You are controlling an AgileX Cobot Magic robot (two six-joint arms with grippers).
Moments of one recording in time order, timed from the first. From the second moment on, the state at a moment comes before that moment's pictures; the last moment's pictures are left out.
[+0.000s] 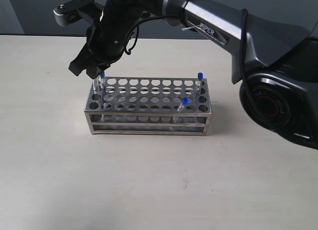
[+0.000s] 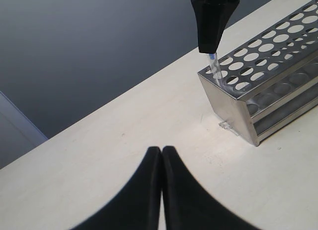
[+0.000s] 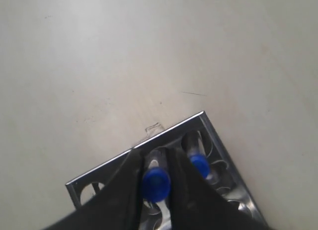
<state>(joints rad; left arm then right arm) -0.28 0.00 0.01 0.56 0.30 -0.12 0.86 2.40 -2.32 0.31 1.14 -0.41</state>
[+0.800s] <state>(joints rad) -0.28 0.00 0.01 0.56 0.30 -0.12 0.88 2.43 -2.32 0.29 1.16 -0.42</state>
